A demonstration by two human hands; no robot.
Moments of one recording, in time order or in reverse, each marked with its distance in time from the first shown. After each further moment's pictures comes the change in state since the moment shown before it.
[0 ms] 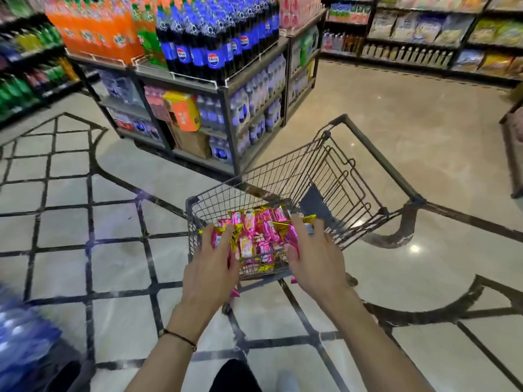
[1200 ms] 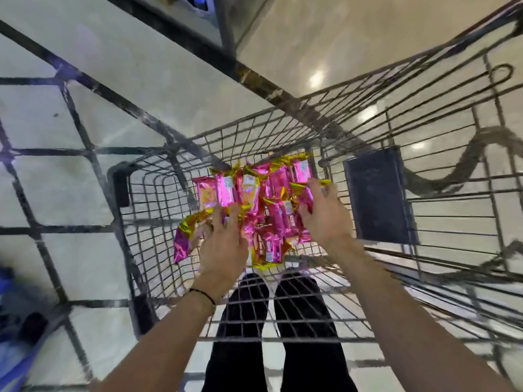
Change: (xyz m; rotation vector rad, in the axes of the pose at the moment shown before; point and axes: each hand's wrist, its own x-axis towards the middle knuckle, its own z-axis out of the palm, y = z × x) left_hand 0.328 -0.127 0.332 0.011 -0.581 -0.329; right_hand 0.379 0.112 0.368 -0.040 -0.529 0.220
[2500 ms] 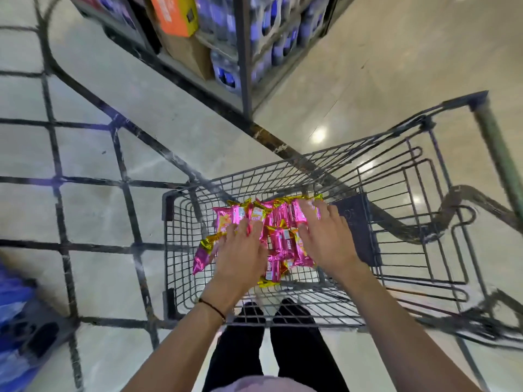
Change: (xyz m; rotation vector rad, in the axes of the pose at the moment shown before) left_hand -0.092 0.046 -0.121 0.023 0.088 0.181; right_hand -0.096 -0.043 -0.134 -0.219 0.137 -0.320
